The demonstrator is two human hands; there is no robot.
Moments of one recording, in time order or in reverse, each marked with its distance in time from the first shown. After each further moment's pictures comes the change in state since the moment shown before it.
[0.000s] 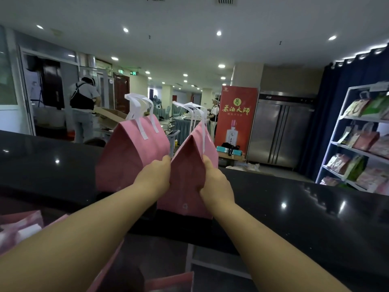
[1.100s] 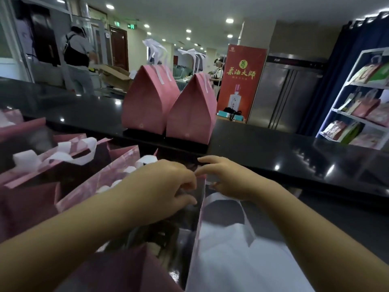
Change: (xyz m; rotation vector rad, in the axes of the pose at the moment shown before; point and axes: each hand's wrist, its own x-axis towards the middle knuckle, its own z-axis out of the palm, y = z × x) left_hand -0.248 0.019 -0.080 -0.144 -0.116 0.491; right_hand -0.163 -0.022 -0.053 -0.125 -0.579 -0.352
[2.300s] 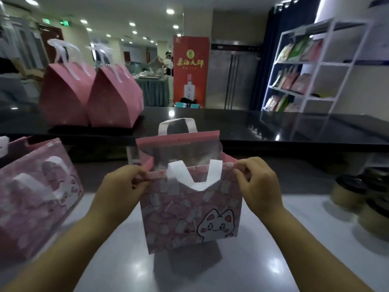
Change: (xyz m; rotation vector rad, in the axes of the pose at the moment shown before) left_hand -0.018 0.159 0.081 -0.204 0.261 -0.209; right_hand -0.307 0.056 -0.002 -0.020 0.943 0.365
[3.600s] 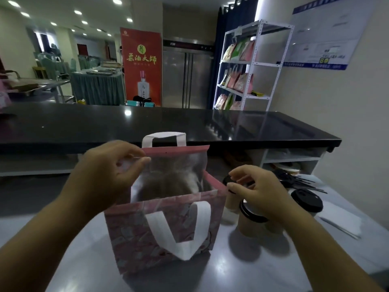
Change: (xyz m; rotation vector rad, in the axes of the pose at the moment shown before) left_hand 0.083 0.319 0.205 -0.135 -0.042 0.311; right_hand -0.011 0.325 -0.251 0.039 -0.368 0.265
